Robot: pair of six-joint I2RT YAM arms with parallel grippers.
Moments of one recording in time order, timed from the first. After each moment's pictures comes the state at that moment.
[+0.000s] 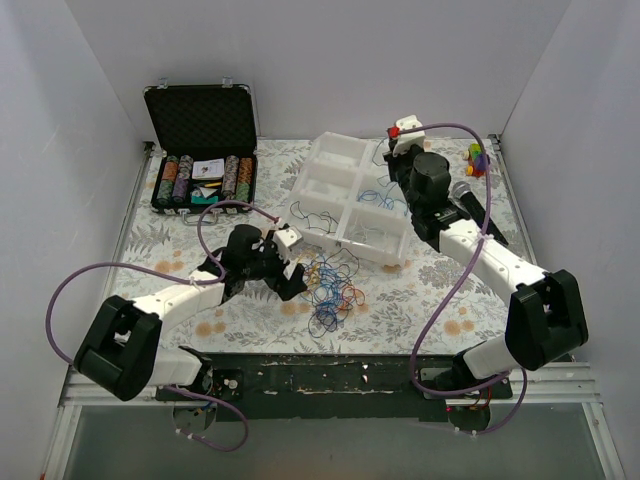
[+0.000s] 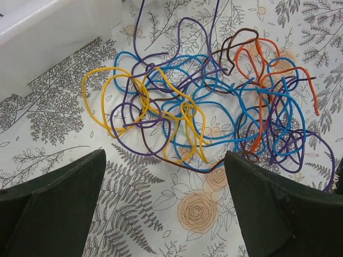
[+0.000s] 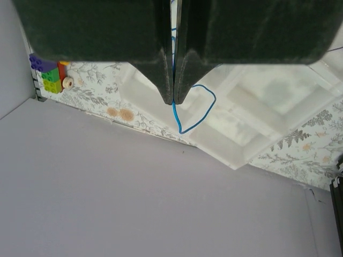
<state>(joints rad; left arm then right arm) -0.50 1.30 0.57 0.06 0.50 0.19 0.48 1.45 1.07 0.40 0.24 -0.23</state>
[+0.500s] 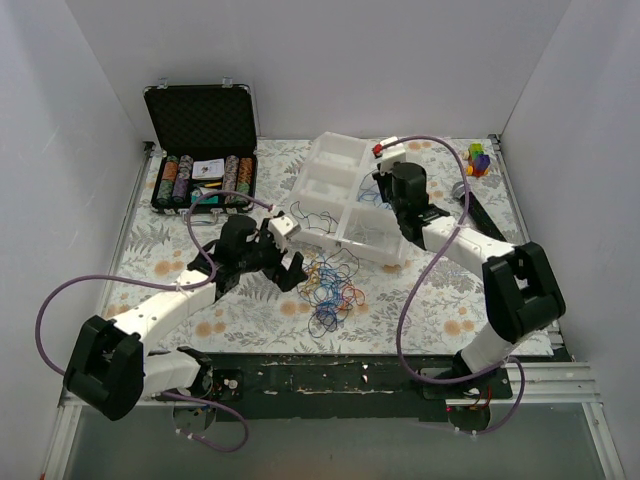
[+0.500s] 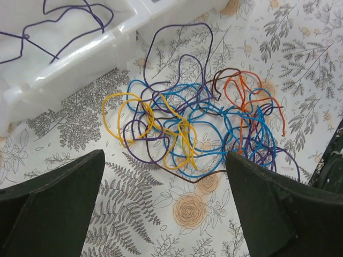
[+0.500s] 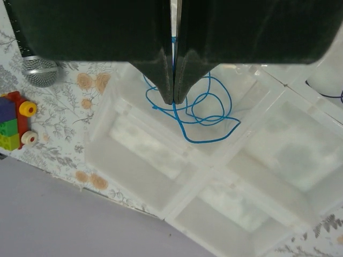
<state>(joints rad) -0.50 1.19 0.65 -0.04 0.46 0.15 0.48 1.59 1.02 0.34 0.27 -0.19</state>
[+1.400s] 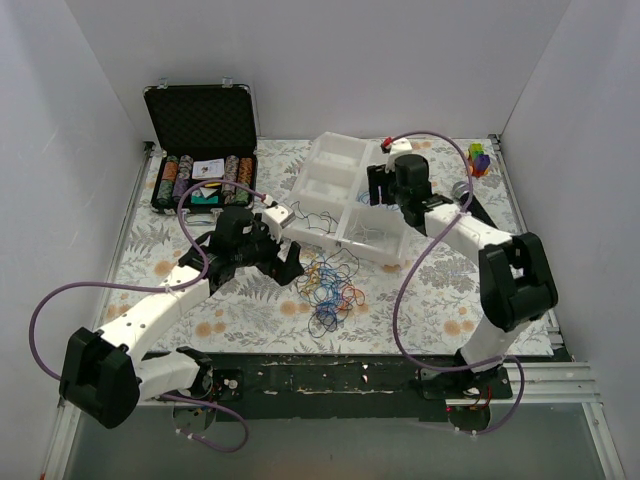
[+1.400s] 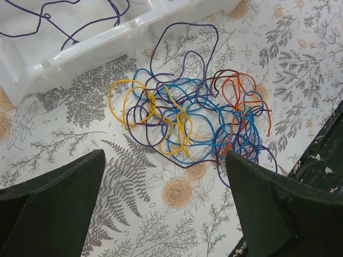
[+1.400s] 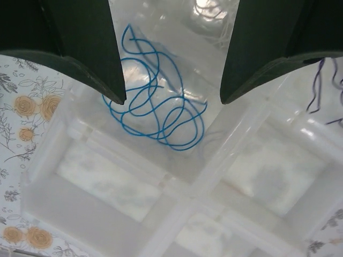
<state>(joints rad) -0.50 1.14 0.79 -0.28 0.39 0.05 0.40 1.75 1.19 0.10 0.12 0.05</state>
